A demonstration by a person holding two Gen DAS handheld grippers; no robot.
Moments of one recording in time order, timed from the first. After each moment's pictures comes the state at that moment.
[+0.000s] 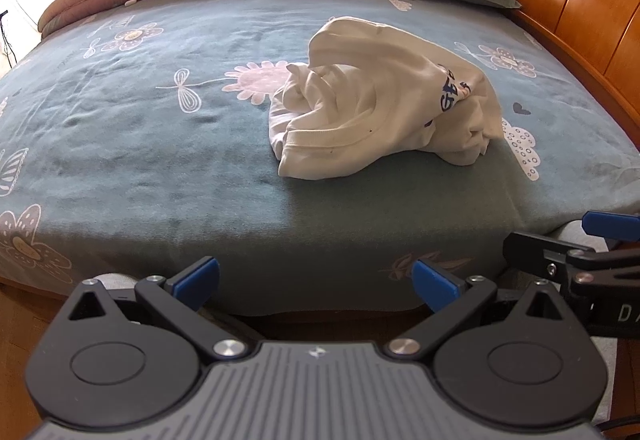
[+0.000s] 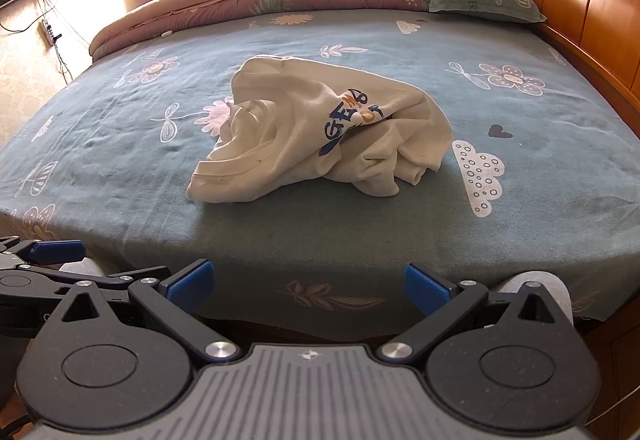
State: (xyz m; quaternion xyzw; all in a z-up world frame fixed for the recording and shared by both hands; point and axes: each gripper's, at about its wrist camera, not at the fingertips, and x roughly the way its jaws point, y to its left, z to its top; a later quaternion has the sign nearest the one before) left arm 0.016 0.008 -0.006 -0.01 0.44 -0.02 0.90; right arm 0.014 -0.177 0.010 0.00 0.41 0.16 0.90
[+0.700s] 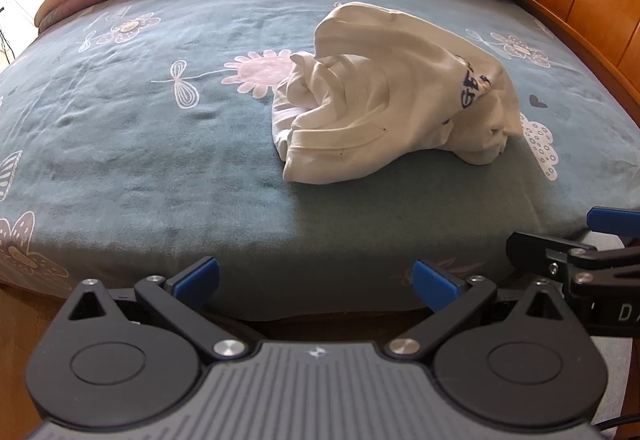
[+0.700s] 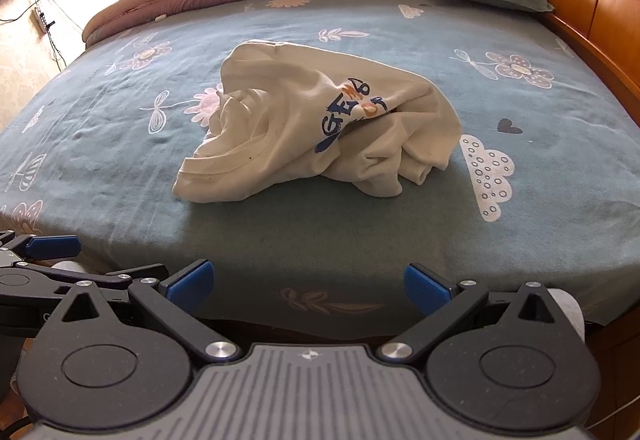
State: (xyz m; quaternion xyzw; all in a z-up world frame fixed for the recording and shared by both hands) left arm 0.053 0.010 -0.016 0.00 0.47 -0.01 0.88; right arm 0.049 -0.169 0.000 -0.01 0.43 0.16 0.89
